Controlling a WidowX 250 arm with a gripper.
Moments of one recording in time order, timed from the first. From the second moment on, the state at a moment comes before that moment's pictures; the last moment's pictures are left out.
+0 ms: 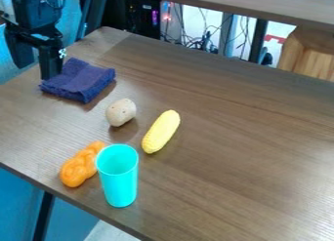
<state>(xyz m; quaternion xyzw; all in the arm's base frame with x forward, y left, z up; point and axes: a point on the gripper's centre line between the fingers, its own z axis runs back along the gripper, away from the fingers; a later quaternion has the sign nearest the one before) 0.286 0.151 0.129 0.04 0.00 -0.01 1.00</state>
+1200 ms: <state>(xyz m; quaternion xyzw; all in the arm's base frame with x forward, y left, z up) 0.357 0.191 0.062 0.05 -0.01 0.07 1.00</state>
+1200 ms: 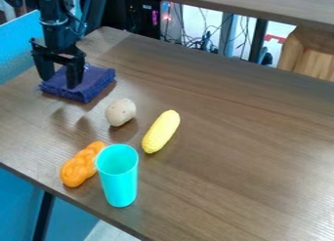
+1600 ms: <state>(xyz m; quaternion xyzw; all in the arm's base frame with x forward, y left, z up) 0.384 0.196 0.059 0.04 -0.03 0.05 1.00</state>
